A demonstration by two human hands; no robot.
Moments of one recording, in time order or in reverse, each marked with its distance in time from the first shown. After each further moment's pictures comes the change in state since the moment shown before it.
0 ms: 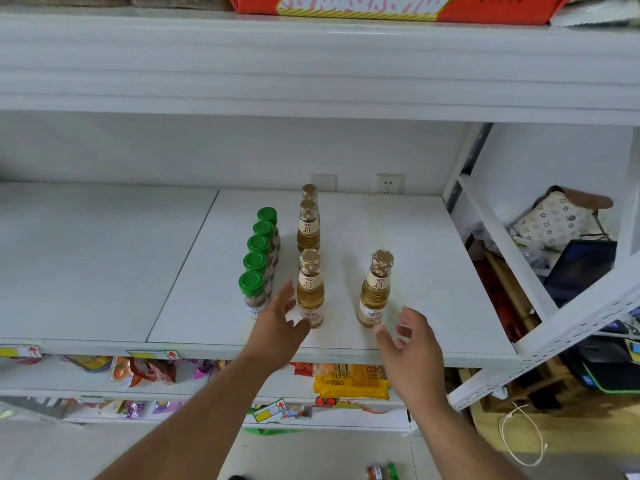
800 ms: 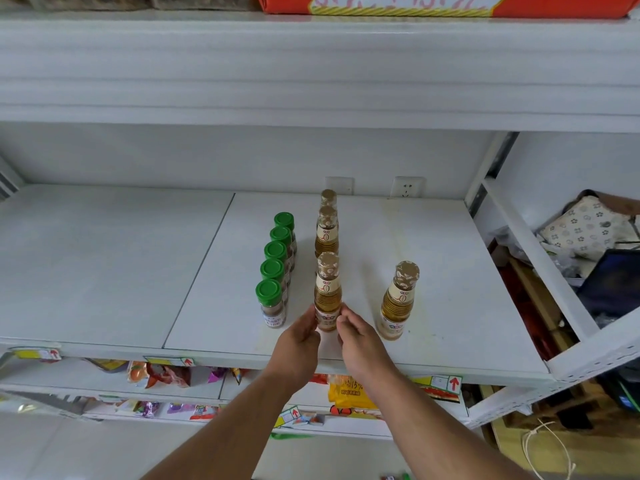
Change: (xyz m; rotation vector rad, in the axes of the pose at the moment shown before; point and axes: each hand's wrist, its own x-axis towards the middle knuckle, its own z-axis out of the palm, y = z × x) left_hand 0.000 -0.015 0.014 -0.196 -0.037 -0.076; right_hand 0.024 -0.051 0.088 0.323 -0.473 0.189
